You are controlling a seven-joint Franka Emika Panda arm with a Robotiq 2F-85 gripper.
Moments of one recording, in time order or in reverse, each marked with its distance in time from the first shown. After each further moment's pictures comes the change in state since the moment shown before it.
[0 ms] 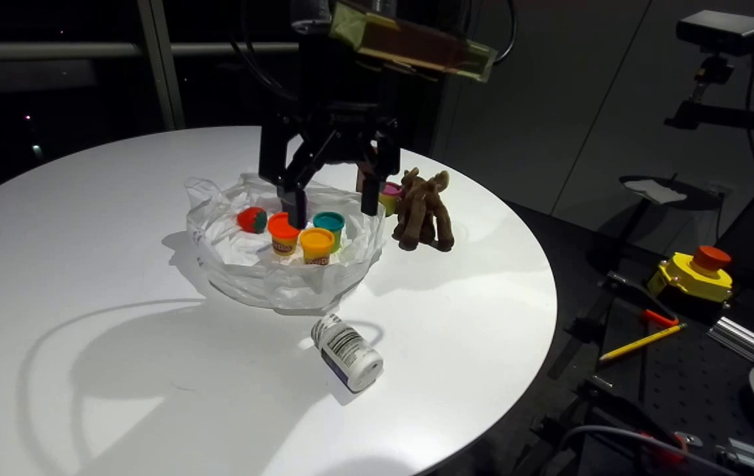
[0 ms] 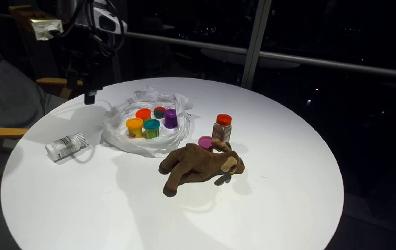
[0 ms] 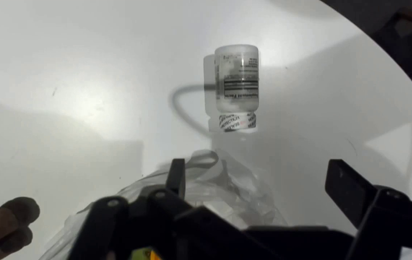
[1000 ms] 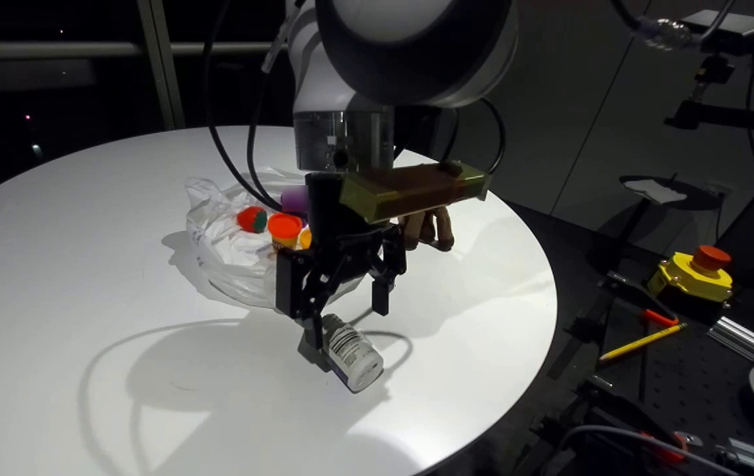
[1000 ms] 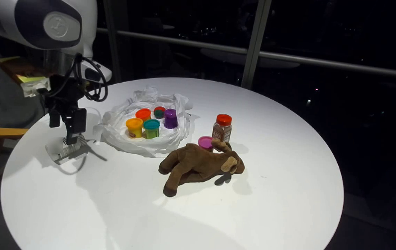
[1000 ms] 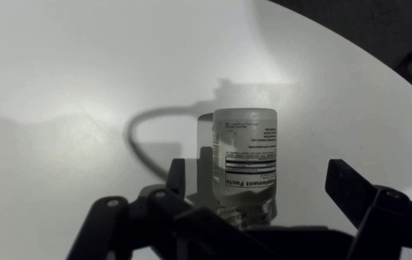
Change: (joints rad) arm 0.020 0.176 0.050 -0.048 0.034 0.143 -0.036
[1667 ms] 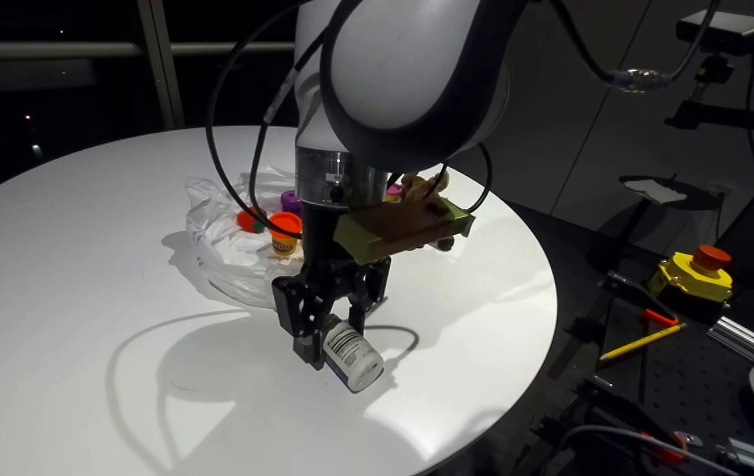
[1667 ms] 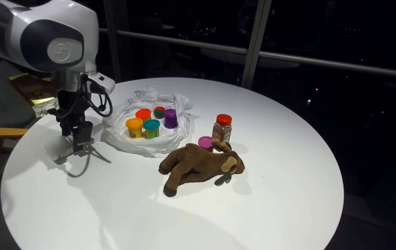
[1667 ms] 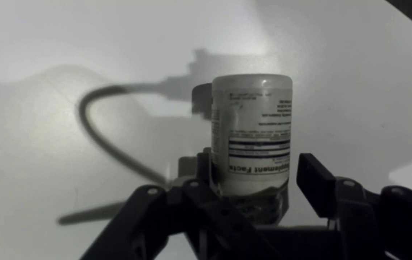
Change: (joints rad) arm 0.001 0.076 0.000 0.000 0.000 0.158 -0.021
